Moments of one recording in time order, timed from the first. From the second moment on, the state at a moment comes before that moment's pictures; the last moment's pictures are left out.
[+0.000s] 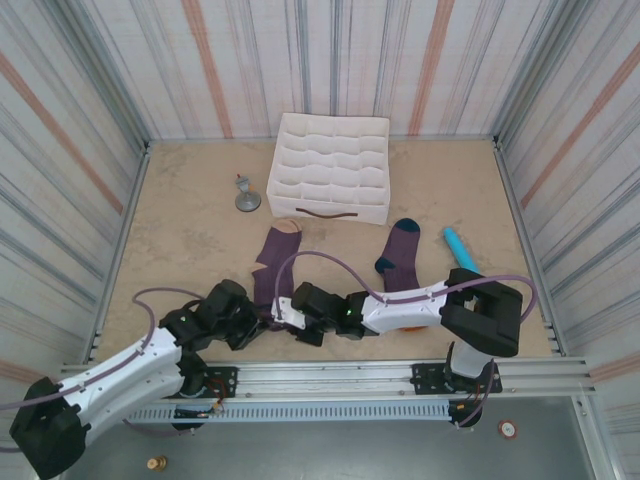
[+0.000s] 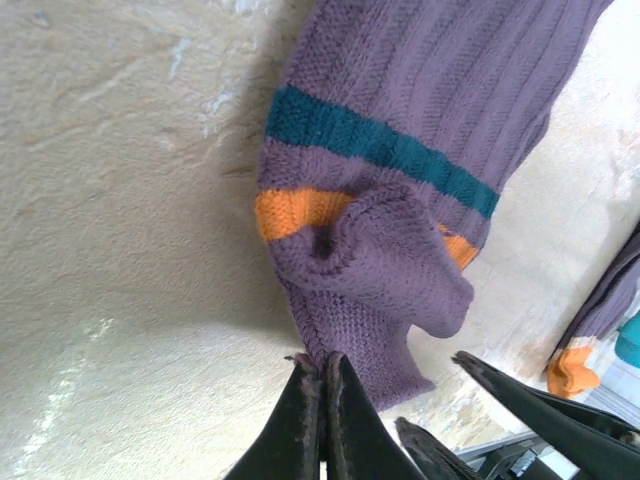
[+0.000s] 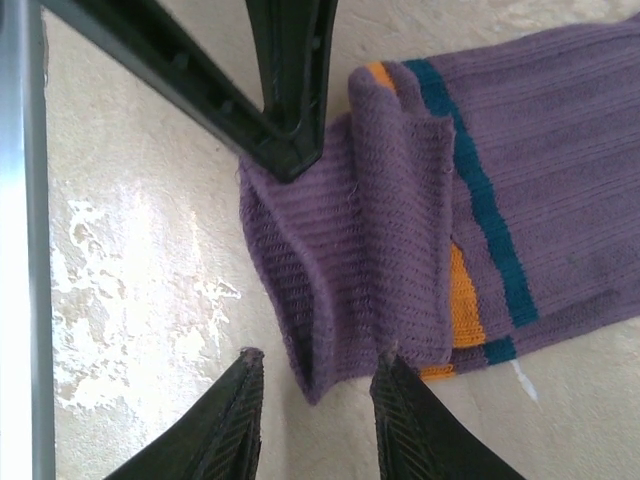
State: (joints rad) left arm -0.72 0.71 0.27 -0.51 0.21 -1.41; right arm 1.26 1.66 0.81 -0.02 -0.01 -0.17
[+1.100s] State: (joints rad) left arm -0.65 0.62 0.29 -0.61 0.24 -1.36; right arm 1.19 1.75 0.96 -0.13 -0.12 -0.16
